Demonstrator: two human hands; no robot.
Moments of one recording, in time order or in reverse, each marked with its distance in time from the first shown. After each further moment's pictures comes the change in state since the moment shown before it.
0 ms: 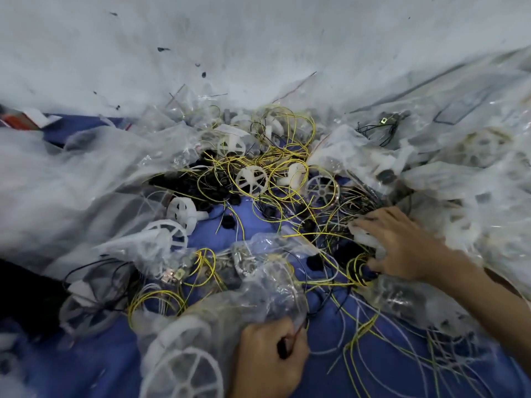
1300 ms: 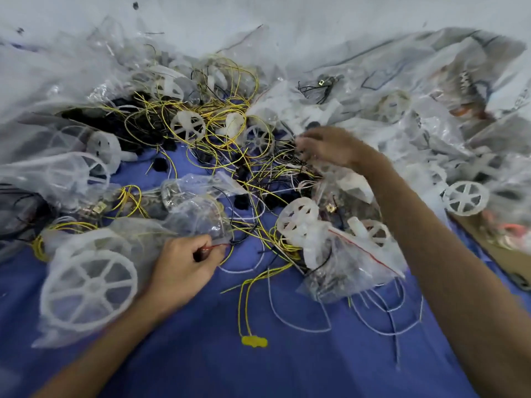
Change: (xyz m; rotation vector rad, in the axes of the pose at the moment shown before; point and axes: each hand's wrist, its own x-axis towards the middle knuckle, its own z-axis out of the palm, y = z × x) left_hand 0.010 0.011 -0.008 -0.023 0.001 -0.038; right_hand 0.006 0.006 -0.067 0.578 0.025 0.128
